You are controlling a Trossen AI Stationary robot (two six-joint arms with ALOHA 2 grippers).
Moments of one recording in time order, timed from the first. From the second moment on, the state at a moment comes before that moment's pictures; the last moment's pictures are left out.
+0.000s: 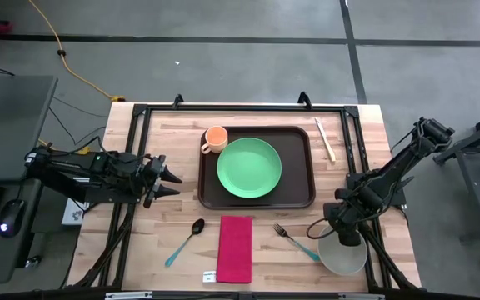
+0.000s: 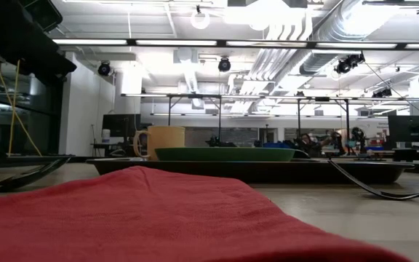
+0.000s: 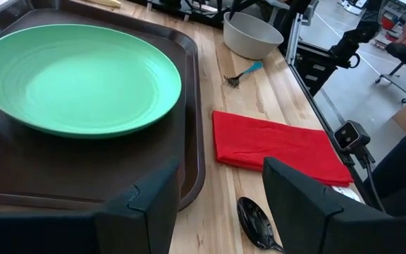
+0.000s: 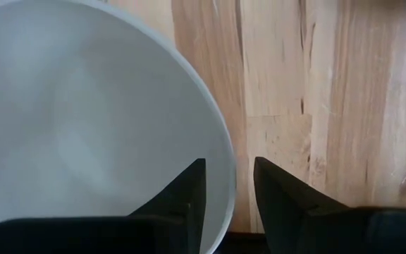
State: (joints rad) left arm -0.16 0.28 0.30 -0.37 0.01 -0.31; right arm 0.73 1.13 0.67 -0.92 -0.12 0.86
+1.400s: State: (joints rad) left arm -0.16 0.28 0.30 -0.36 0.01 -0.31; right arm 0.72 1.14 0.60 -0.84 -0.17 0.94
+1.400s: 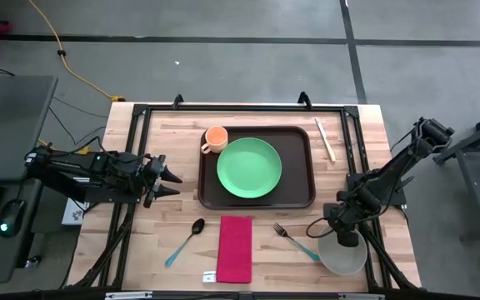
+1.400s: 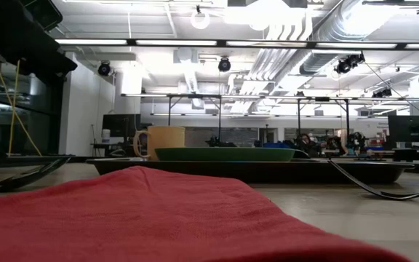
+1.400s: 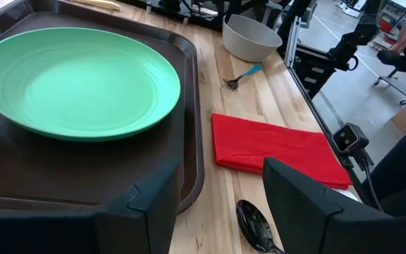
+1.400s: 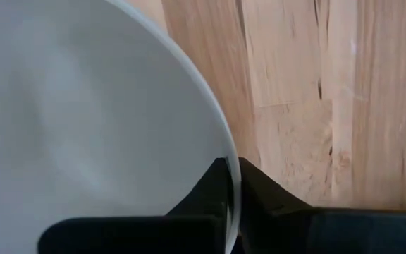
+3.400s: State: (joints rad) left arm -0.16 0.28 0.30 -0.37 0.01 -0.18; right arm 0.01 1.19 1.13 -1.06 -0.28 0.90
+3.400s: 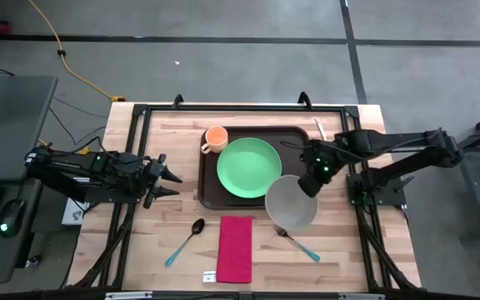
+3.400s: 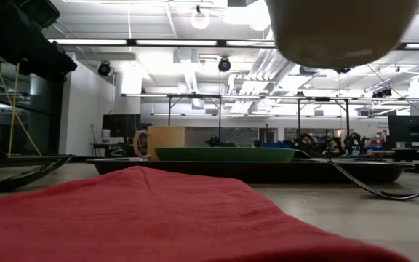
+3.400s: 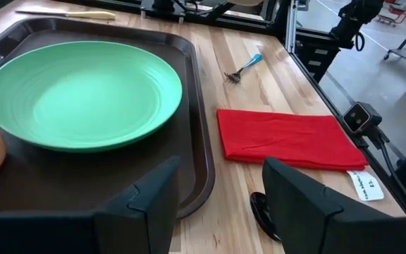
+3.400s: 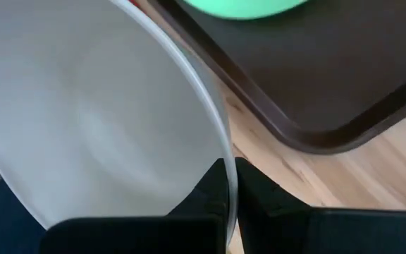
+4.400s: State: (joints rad) left arm -0.16 0.28 0.30 -0.42 0.01 -0.19; right arm -0.28 1.71 1.80 -1.25 -0.24 0.46
